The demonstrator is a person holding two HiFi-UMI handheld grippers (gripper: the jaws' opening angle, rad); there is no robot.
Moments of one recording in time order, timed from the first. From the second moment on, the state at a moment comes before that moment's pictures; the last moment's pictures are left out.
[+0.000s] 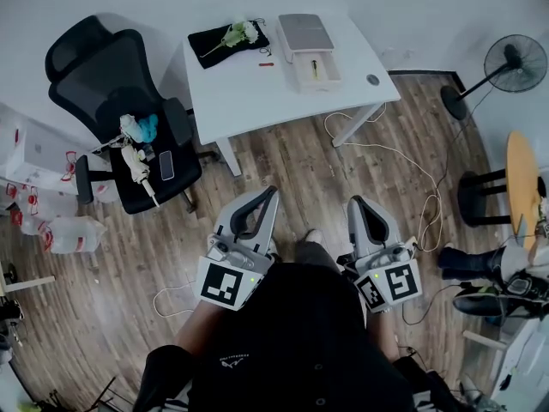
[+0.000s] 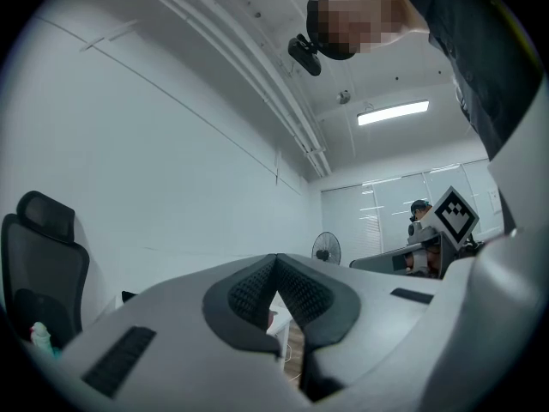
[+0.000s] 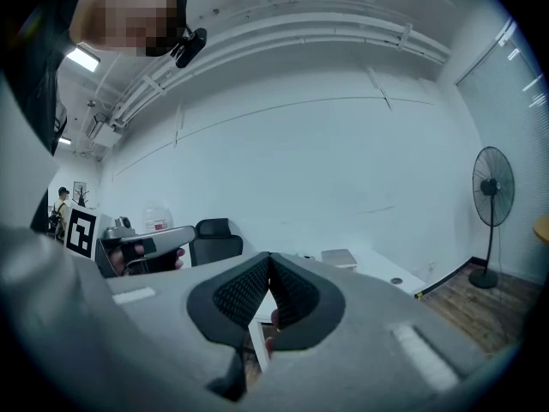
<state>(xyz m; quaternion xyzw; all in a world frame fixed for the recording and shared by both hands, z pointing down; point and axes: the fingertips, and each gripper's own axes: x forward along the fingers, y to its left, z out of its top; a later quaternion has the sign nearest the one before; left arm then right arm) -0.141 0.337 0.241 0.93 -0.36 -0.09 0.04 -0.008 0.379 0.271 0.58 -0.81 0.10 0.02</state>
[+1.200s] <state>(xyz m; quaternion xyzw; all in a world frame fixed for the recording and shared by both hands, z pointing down) -0.117 0.190 0.250 0.88 -0.48 -0.06 0.04 0.043 0.188 0.287 0.50 -0.86 0.12 0.01</state>
